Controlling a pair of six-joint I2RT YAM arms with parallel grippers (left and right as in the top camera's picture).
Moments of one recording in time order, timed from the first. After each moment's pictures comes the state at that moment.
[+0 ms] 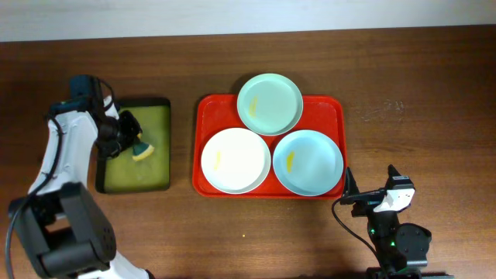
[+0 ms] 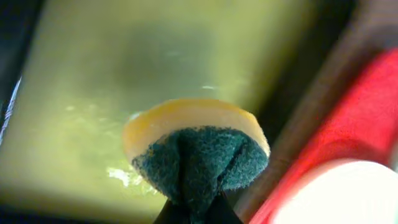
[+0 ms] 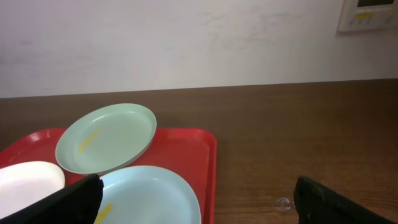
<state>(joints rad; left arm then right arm) 0.23 1.81 1.41 -0.96 0.23 -0.31 -0.02 0.02 0.01 -0.07 -0.07 0.08</state>
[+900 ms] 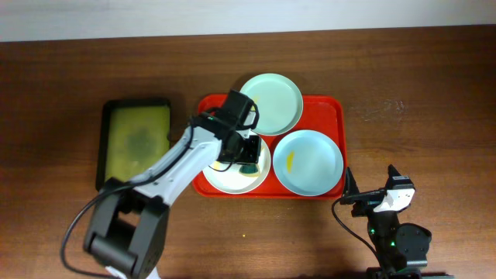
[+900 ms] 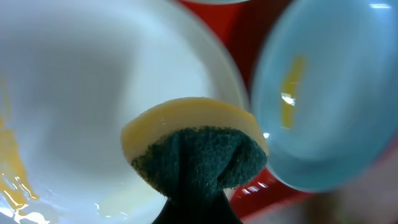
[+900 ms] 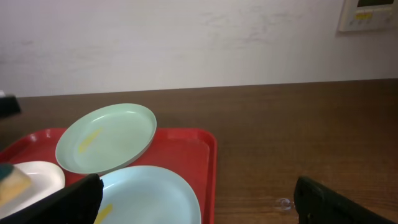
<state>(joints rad) -0.52 1.86 1.31 -0.73 0.24 -0.38 -0.02 0.02 0.01 -0.07 -0.07 0.08</state>
